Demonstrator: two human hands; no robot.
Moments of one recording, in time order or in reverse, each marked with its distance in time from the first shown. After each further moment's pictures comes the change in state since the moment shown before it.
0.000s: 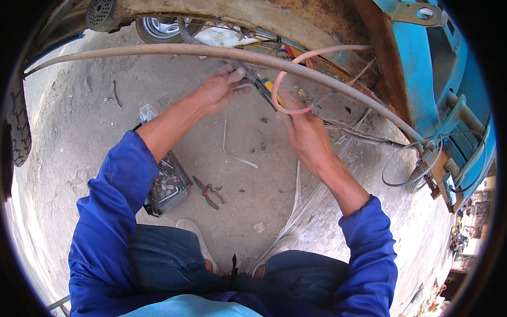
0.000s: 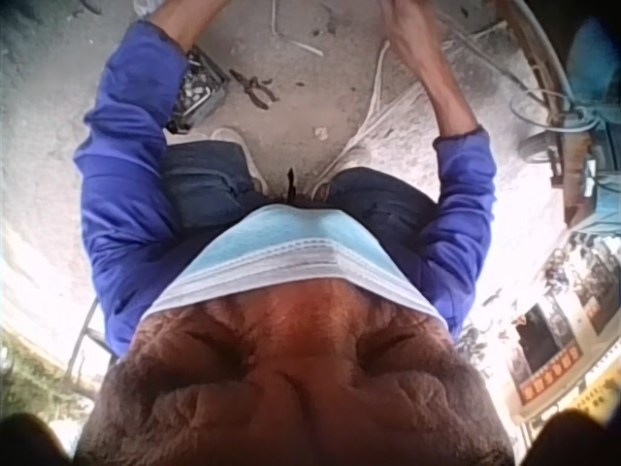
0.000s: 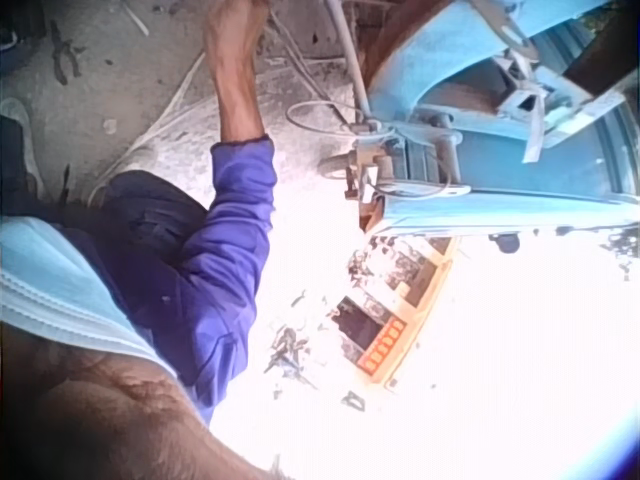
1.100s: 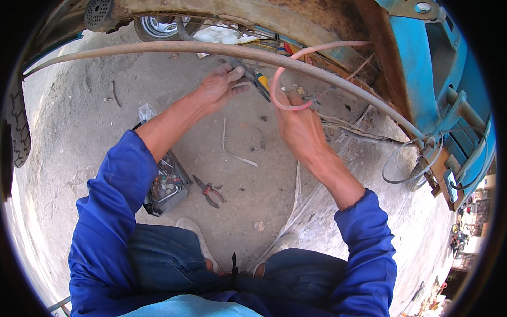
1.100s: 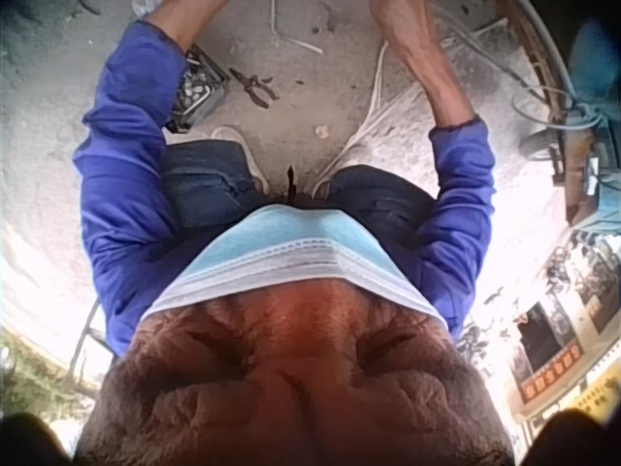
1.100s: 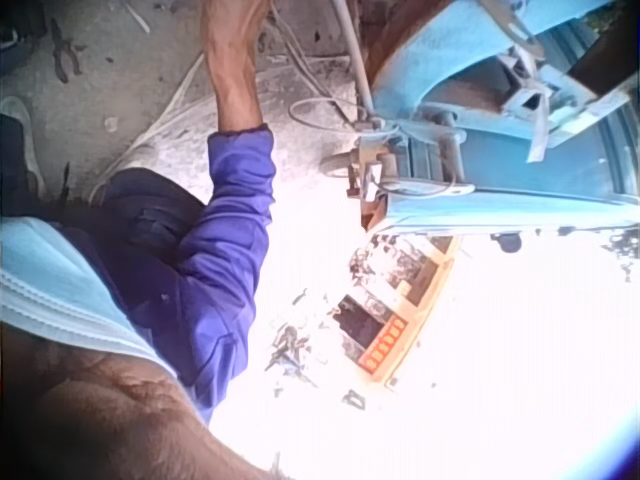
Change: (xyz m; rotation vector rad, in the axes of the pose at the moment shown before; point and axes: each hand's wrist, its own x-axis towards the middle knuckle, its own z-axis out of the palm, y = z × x) left_hand 0.000 -0.004 0.001 0.010 0.029 0.024; right_hand 0.014 -0.008 0.007 -0.292 -0.002 -0.005
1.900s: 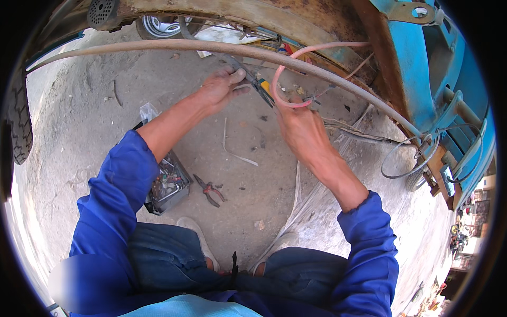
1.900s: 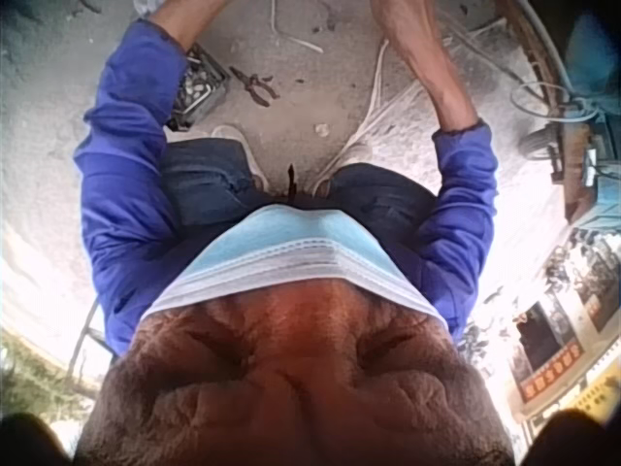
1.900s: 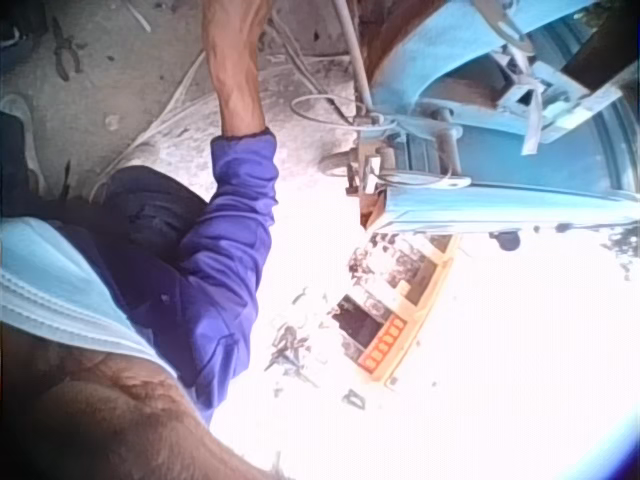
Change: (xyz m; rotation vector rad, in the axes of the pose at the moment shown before) left_hand -0.005 -0.002 0.000 0.030 0.014 -0.006; right_hand -0.005 -0.008 -0.014 -0.024 -0.025 -0.049
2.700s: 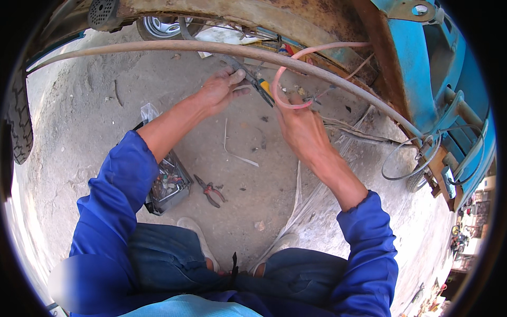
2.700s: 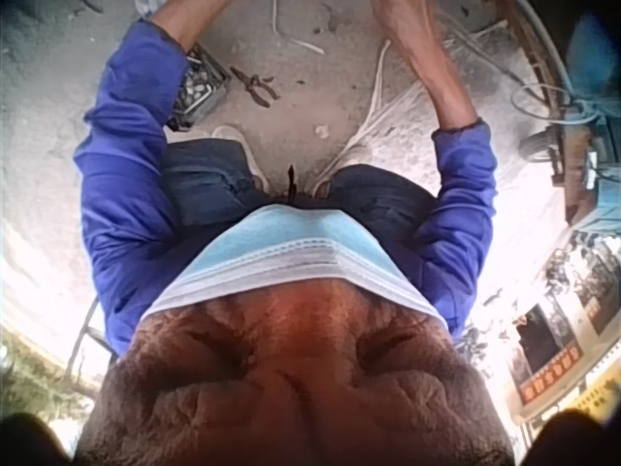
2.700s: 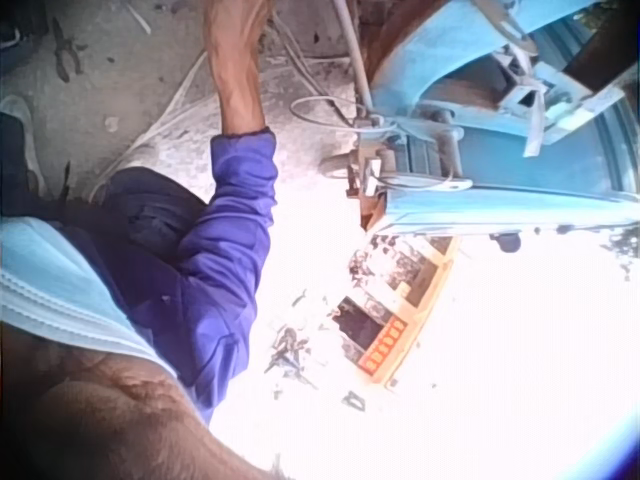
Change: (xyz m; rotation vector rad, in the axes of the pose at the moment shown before) left_hand -0.003 0.001 0.002 0.011 0.005 -0.011; right_hand 0.000 0.005 0.005 0.024 -0.040 0.057
